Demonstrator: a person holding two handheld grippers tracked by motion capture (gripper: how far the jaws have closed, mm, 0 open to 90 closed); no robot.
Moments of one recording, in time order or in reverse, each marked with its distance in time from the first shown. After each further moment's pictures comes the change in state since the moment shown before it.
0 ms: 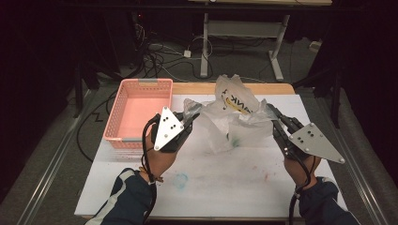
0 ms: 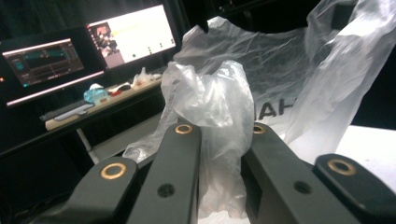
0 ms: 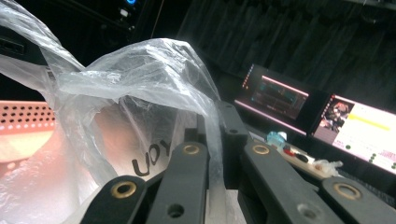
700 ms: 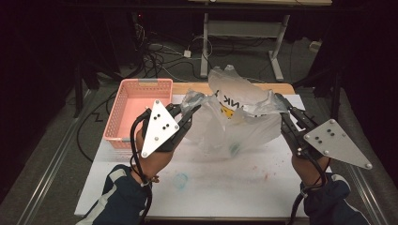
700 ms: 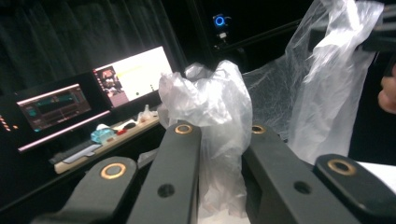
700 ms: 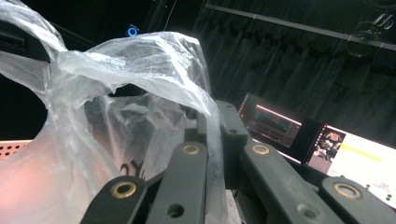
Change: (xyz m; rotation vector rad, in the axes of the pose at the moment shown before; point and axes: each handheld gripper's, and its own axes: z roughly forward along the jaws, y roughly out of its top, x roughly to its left) left arm -0.003 0.055 -0.025 -0.100 -0.008 0.074; right arm -0.007 0.051 -0.013 -0.103 -0.011 -0.009
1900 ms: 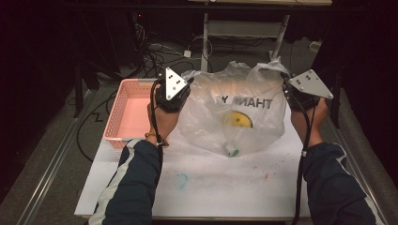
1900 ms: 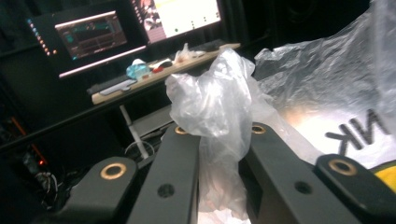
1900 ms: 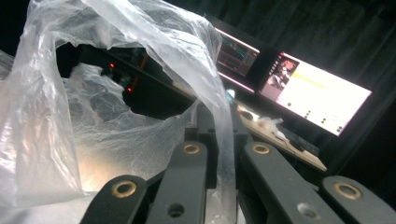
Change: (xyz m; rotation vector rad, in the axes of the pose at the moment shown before) left arm 0.071 -0.073 0.101 0.242 0.183 -0.101; right arm -0.074 -0.080 0.100 0.327 -0.183 -0.066
